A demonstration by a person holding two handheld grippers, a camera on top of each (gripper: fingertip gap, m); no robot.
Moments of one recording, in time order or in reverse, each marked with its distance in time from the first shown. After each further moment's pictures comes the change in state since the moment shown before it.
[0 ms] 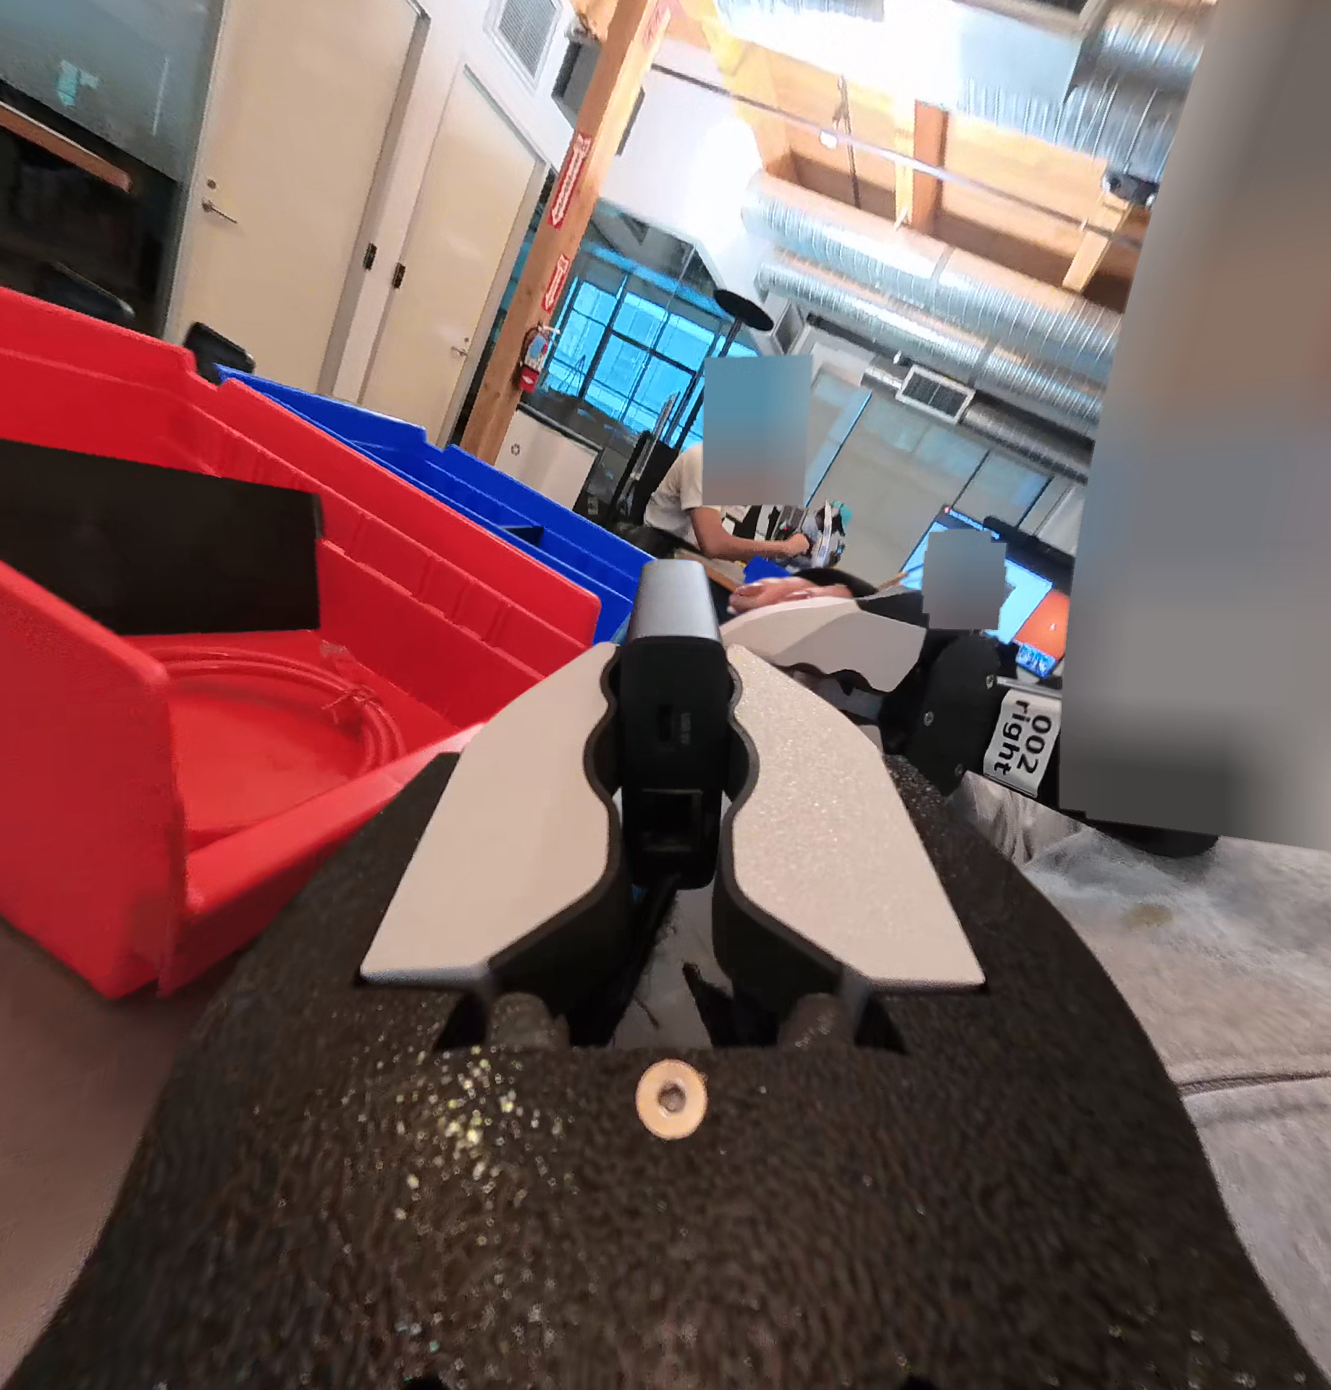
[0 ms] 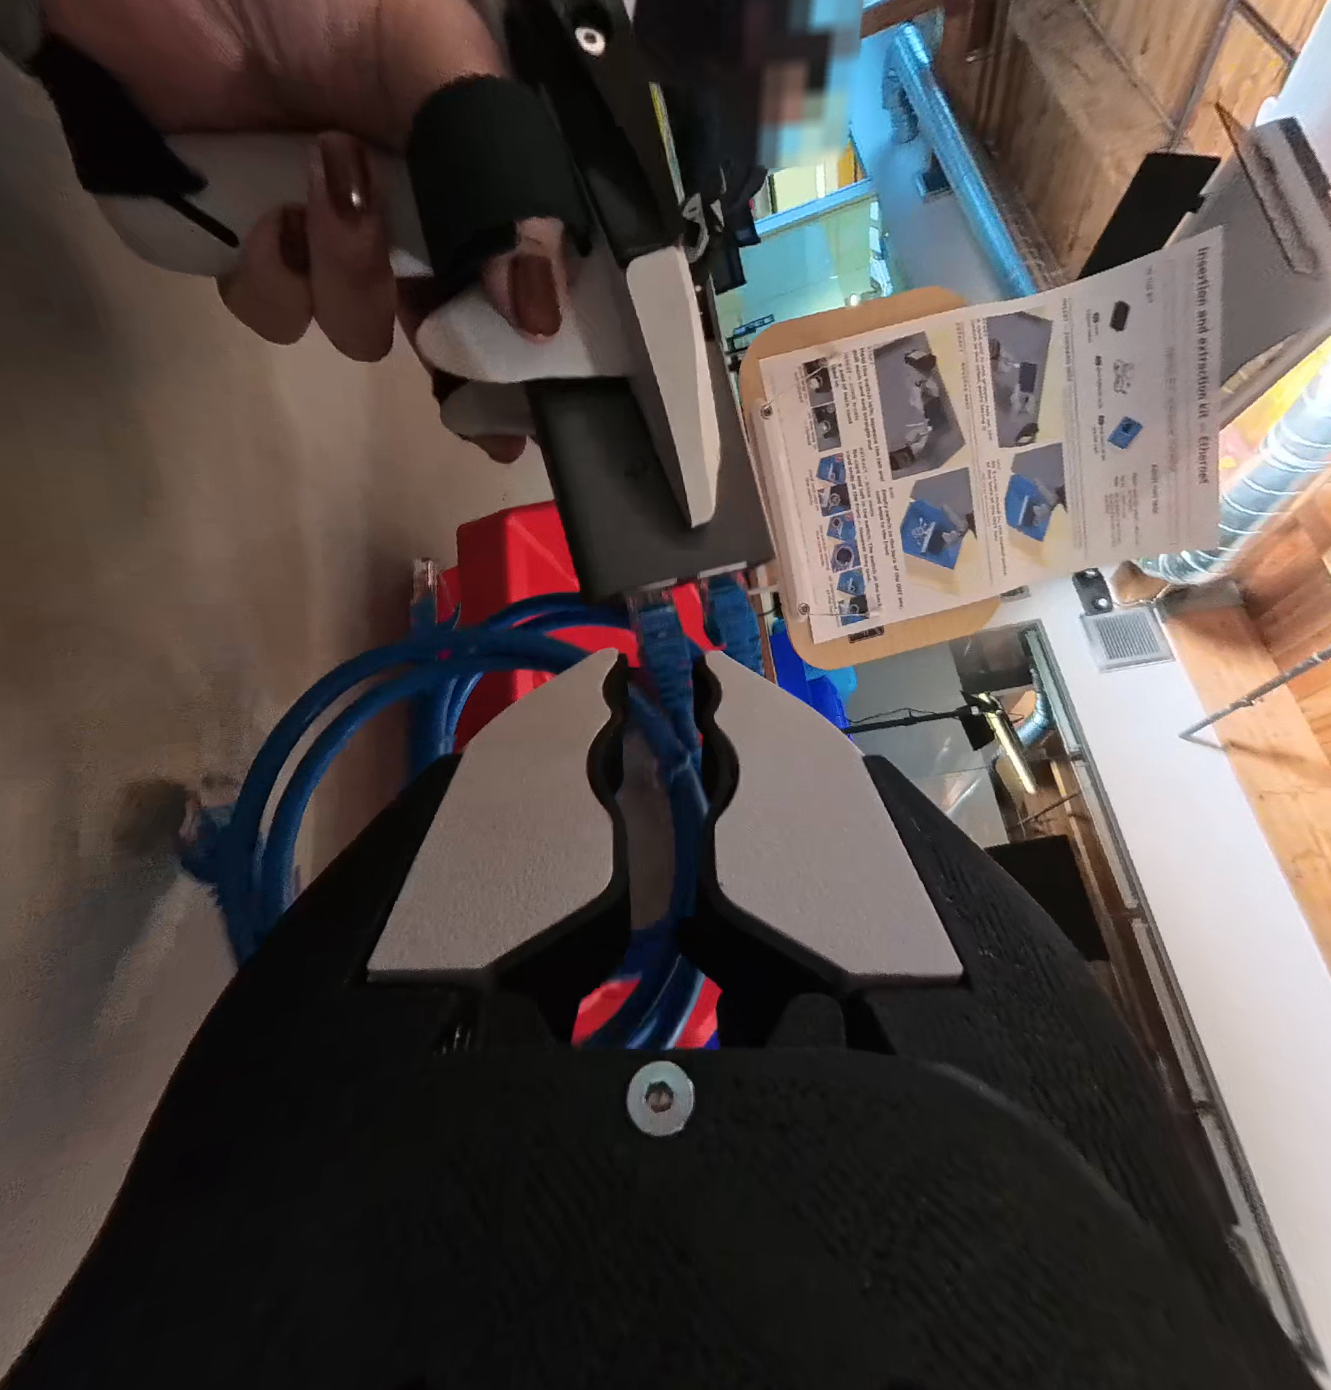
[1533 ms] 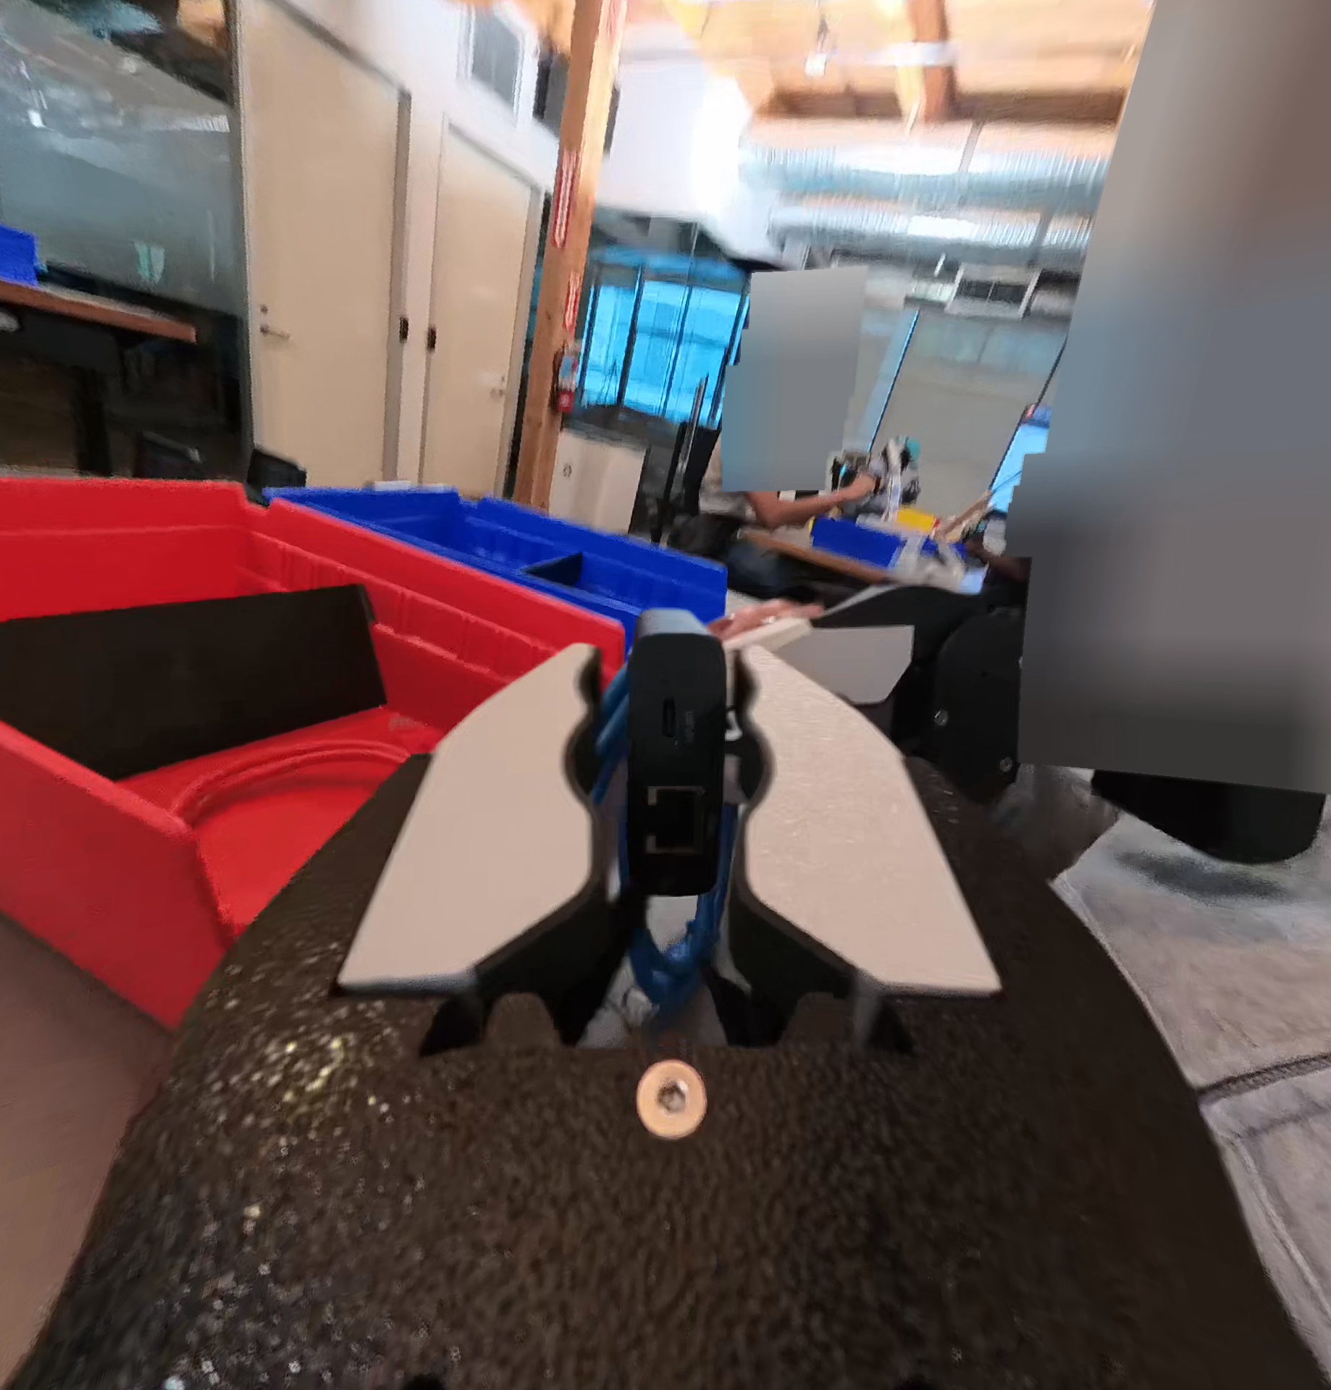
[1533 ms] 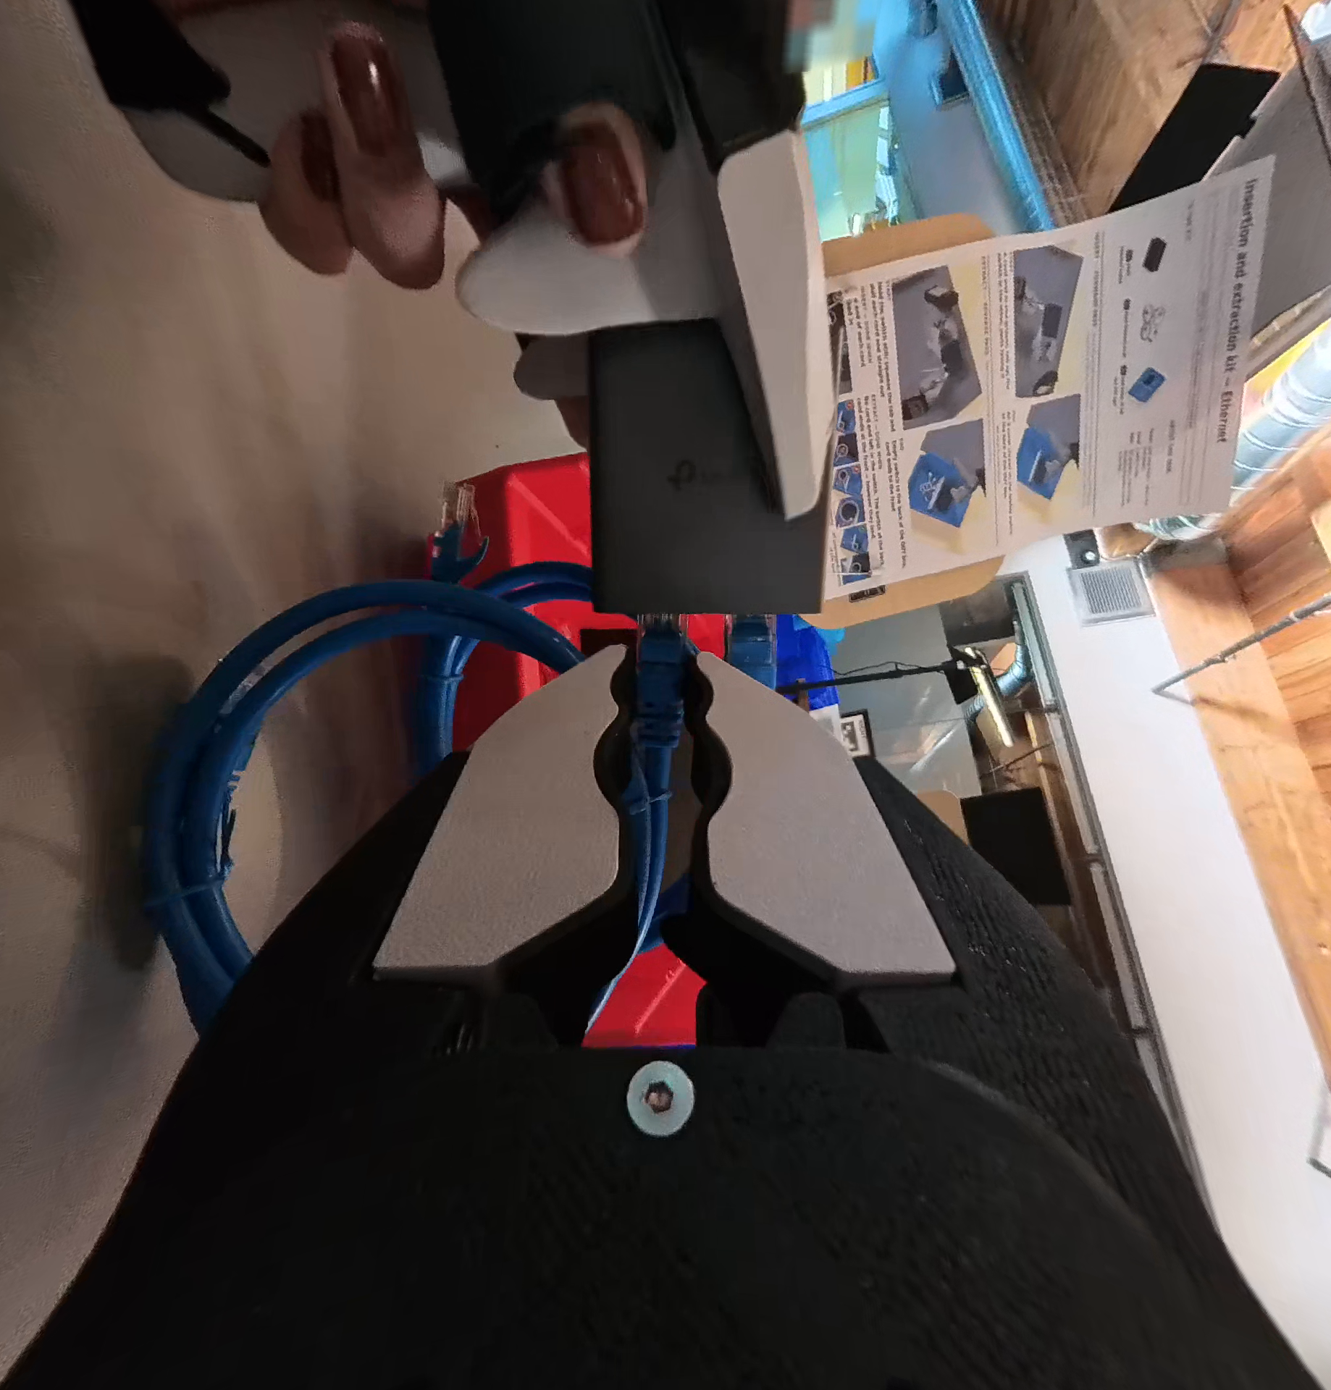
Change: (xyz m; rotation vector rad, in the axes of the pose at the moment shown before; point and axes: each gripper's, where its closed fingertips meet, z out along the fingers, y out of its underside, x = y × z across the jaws) left arm 0.009 -0.008 0.006 -0.030 -0.034 0.258; right arm -0.008 0.007 0.013 -0.094 0.018 -0.036
